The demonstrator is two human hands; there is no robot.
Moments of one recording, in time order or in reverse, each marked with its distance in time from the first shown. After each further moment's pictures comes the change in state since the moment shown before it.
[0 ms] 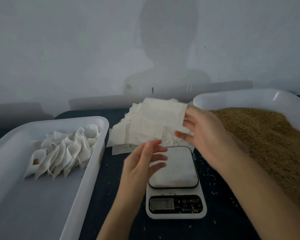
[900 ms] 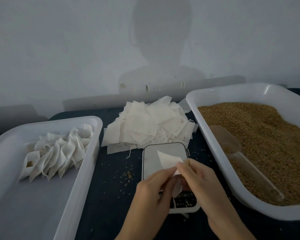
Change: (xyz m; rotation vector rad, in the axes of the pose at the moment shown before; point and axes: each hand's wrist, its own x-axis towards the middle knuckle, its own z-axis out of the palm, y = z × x) left_hand -0.040 -0.018 0.016 0.684 -0.215 0.304; right_hand -0.079 0.064 -0.015 -0.284 0.069 0.063
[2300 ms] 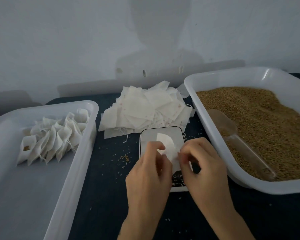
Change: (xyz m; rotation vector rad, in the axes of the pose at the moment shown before) left_hand -0.007 0.013 0.015 0.313 0.314 -0.060; right_hand -0.014 0.015 -0.002 -0.642 0.310 -0.649
